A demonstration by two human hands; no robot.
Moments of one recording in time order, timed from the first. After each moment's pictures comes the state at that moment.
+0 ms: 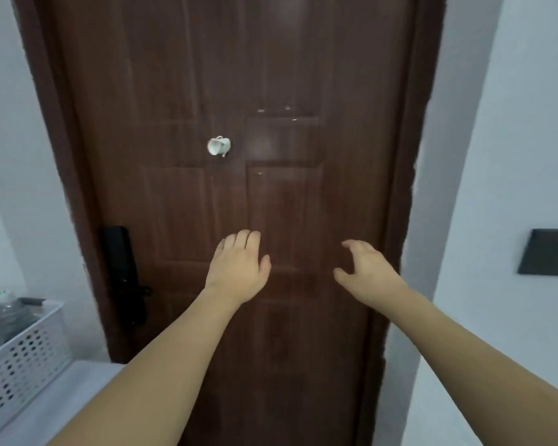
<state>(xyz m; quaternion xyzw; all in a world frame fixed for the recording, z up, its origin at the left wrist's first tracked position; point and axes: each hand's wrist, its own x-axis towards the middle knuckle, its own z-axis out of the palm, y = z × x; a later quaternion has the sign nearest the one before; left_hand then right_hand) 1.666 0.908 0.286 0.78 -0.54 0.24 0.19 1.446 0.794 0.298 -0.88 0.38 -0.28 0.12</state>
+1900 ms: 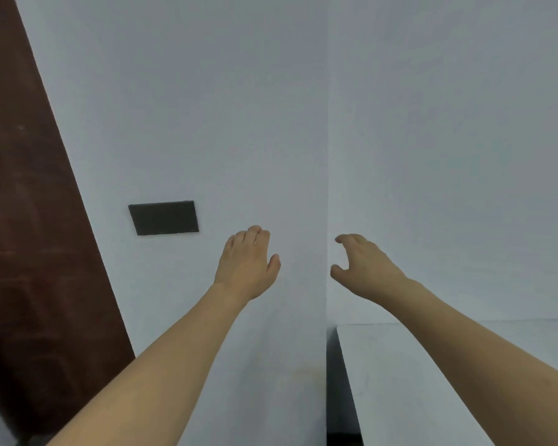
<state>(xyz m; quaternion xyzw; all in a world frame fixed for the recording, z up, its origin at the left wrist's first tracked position) 0.847 0.661 0.288 0.76 -0.59 0.22 0.17 0.633 0.577 0.300 -0.88 0.41 -0.24 0.07</state>
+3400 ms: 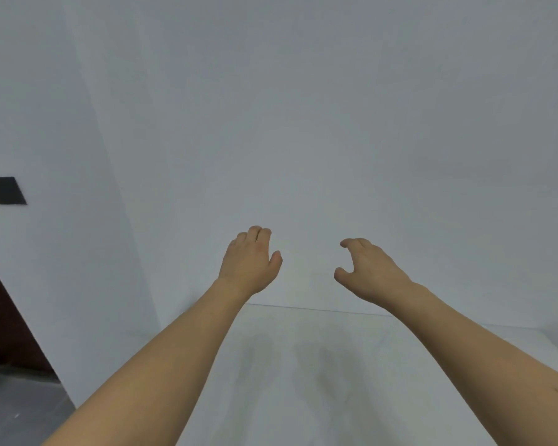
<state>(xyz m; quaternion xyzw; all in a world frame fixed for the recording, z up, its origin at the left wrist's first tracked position) 0.288 0.374 0.263 0.81 -0.54 0.14 0.19 0.081 0.269 0.274 -0.90 0.38 -0.19 0.09</state>
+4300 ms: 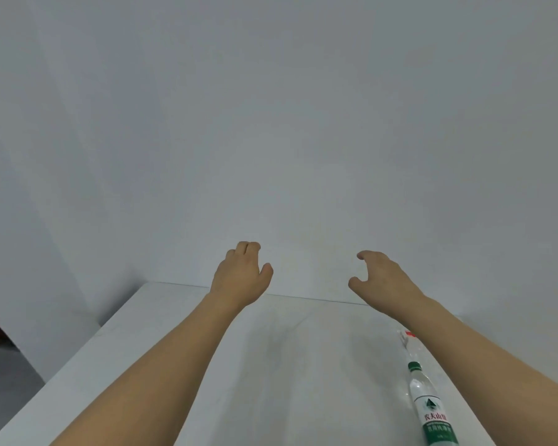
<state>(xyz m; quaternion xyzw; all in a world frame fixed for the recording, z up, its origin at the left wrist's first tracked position) 0.045 0.212 0.211 0.85 -0.48 0.06 0.21 -0.183 0.078 0.222 -0.87 0.42 -0.16 0.18</state>
